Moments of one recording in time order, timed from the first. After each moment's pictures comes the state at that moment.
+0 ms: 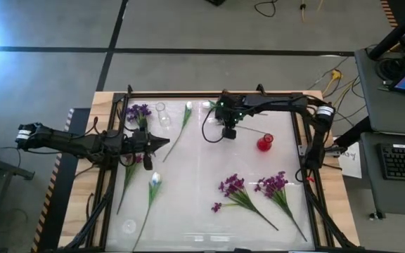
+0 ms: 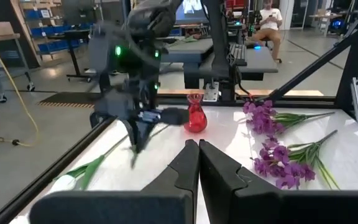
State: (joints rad) left arm -0.11 0.68 0.35 0.25 -0.31 0.02; right arm -0.45 1.84 1.31 -0.60 -0.08 -0.31
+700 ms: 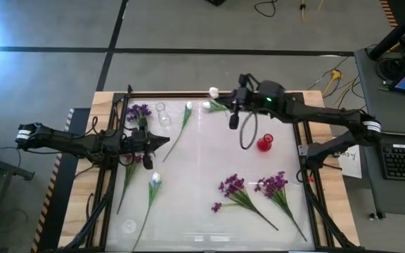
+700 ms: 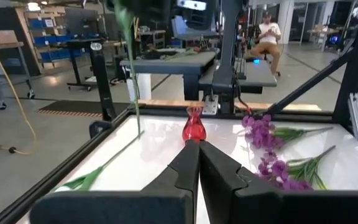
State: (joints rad) left arm -0.11 0.68 0.34 0.31 -0.31 0.01; right arm -0.33 1.32 1.05 0.25 -0.09 -0.22
